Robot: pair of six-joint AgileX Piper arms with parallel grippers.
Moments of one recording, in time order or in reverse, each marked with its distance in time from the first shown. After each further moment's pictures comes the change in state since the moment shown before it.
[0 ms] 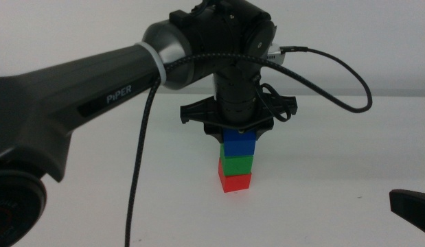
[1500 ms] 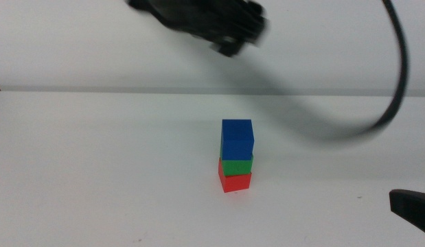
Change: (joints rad) left arm 0.000 -0.460 0.028 0.150 -0.003 0.705; right arm 0.000 0.000 0.000 0.000 0.000 0.000
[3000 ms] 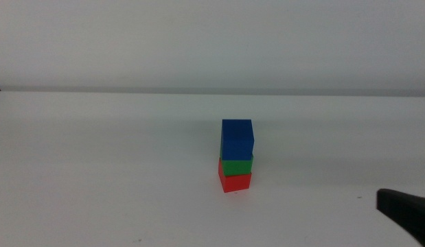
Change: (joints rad) left arm 0.612 -1.289 1.094 -0.210 -0.511 0.162; right arm -0.007 -0.051 0.125 0.017 -0.180 0.000
